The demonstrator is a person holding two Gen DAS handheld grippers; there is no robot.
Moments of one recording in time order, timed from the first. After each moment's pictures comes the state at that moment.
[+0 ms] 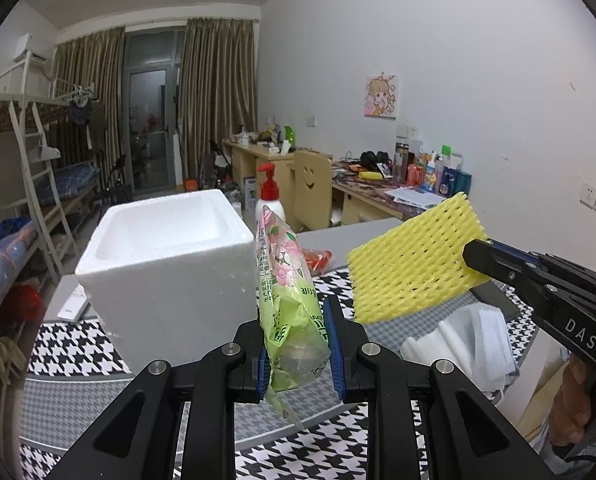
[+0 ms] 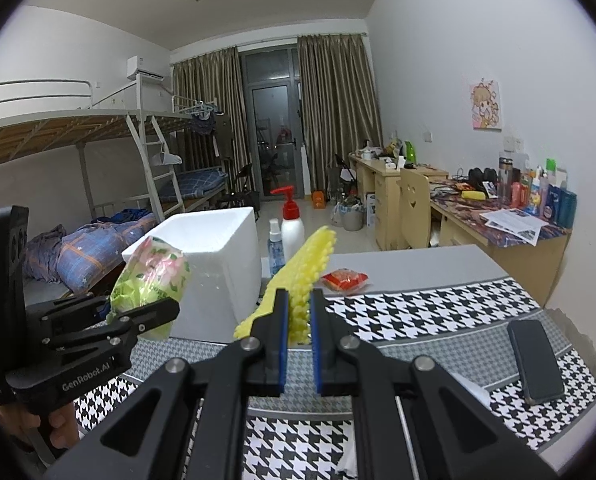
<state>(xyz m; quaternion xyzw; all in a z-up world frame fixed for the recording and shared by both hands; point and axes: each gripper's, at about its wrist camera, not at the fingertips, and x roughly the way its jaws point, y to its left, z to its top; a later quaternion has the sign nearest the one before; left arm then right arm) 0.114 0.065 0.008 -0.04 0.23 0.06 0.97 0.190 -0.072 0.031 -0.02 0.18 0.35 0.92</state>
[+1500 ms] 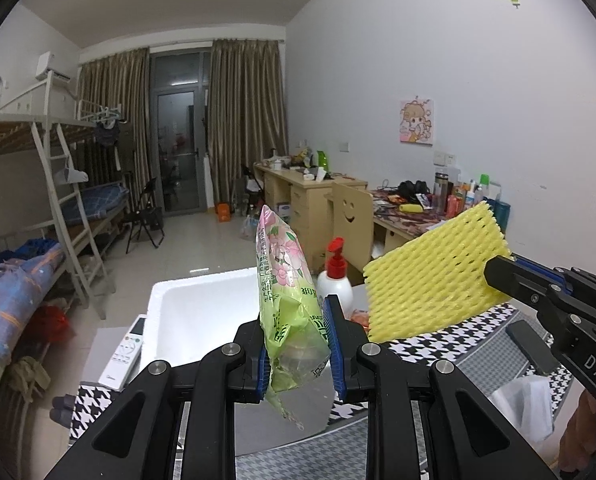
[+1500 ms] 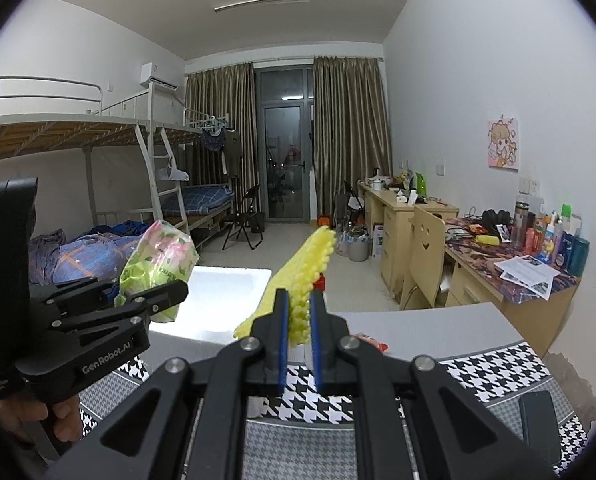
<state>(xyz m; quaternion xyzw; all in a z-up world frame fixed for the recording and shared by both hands) 0.161 0.120 0.058 -0.02 0.19 0.13 0.97 0.221 -0.009 0.080 -0.04 0.14 0.36 0.92</state>
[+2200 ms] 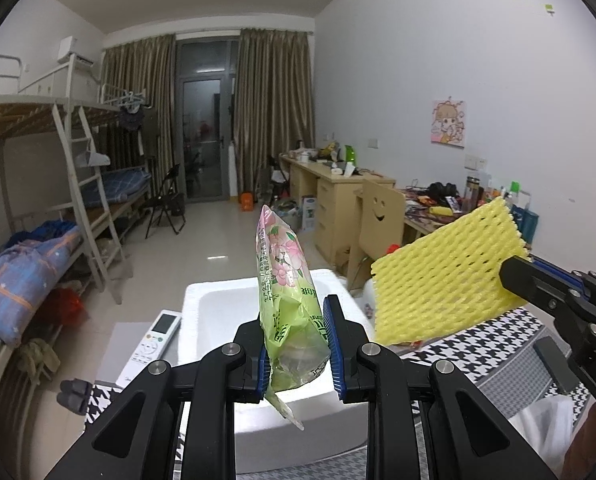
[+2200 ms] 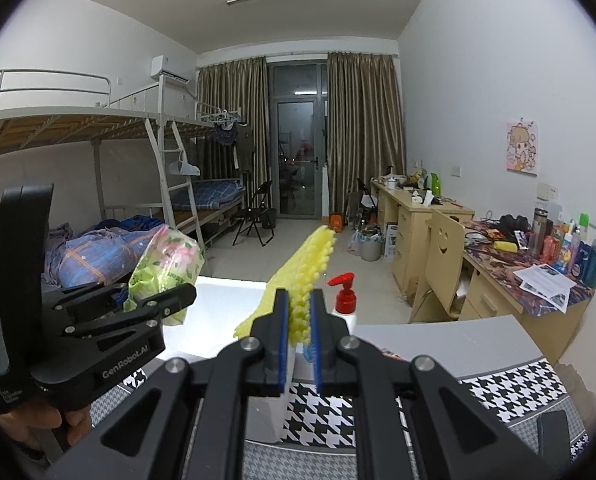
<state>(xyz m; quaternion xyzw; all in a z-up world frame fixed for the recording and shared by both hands) 0.180 0.164 0.057 -0.05 0.20 0.17 0.96 0.234 0.038 0.086 -0.05 0.14 0.38 0.91</state>
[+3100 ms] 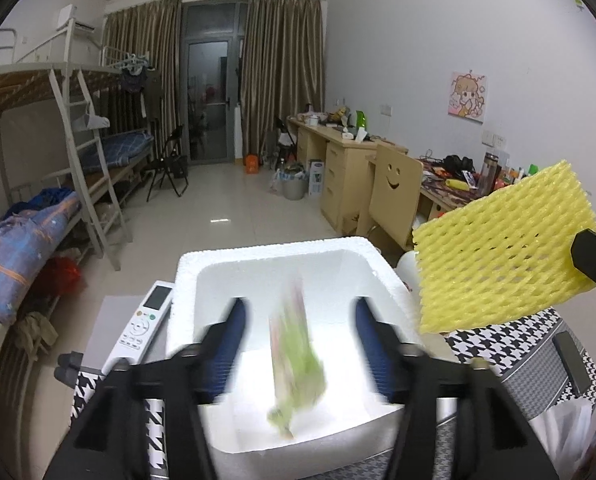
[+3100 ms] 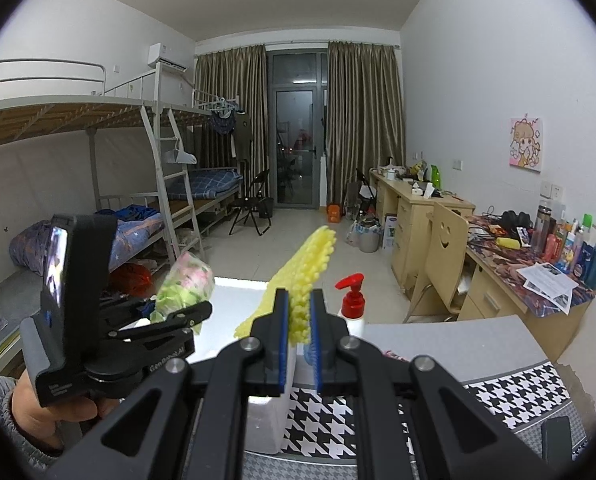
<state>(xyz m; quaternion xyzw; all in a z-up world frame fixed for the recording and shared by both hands) 0.221 0.205 0.028 -0.08 0.26 0.18 0.95 0.248 0.056 0.084 -0.06 0.16 0.37 0.91</state>
